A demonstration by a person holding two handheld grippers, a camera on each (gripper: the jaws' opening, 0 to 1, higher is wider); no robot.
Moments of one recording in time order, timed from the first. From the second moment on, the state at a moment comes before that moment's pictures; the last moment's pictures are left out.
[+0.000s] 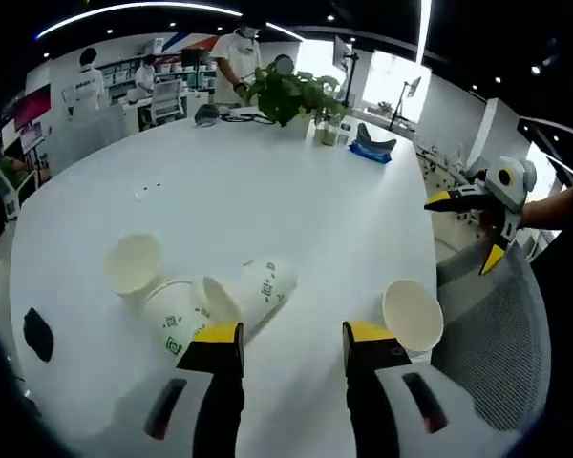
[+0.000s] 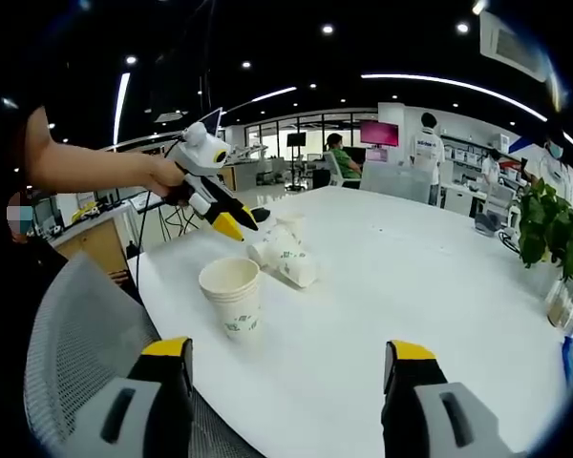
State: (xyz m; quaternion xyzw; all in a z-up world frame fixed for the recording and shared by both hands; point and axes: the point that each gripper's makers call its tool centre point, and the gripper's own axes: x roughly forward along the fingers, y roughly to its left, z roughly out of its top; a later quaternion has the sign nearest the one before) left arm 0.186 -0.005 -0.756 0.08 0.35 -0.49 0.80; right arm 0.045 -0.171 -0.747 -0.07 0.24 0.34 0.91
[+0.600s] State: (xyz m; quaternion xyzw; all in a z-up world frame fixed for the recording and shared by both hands) left arm 0.216 -0.008 -0.781 0.01 0.37 -0.47 0.80; right arm 0.045 -0.171 -0.750 -0.07 0.25 0.33 0.91
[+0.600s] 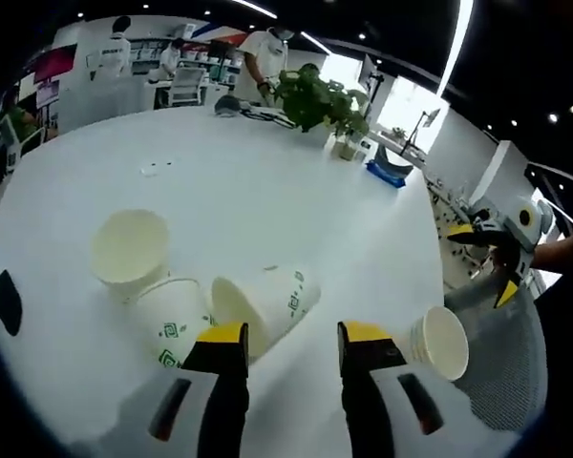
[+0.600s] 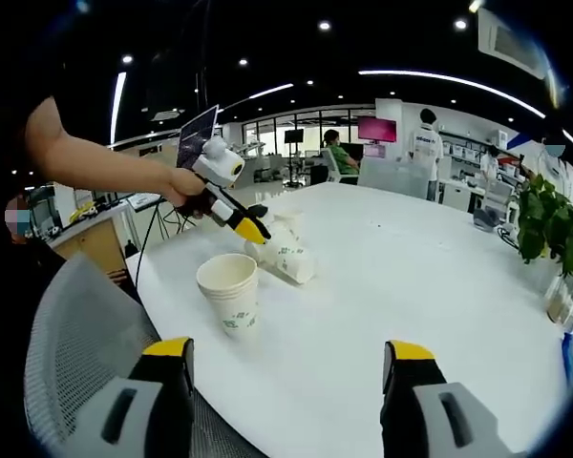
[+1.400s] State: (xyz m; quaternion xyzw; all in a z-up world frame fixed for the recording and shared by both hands) left arm 0.238 -0.011 -0.791 -0.05 0.38 -0.47 0.79; right arm 0.046 -0.175 -0.757 -0.07 0.26 0.32 0.91
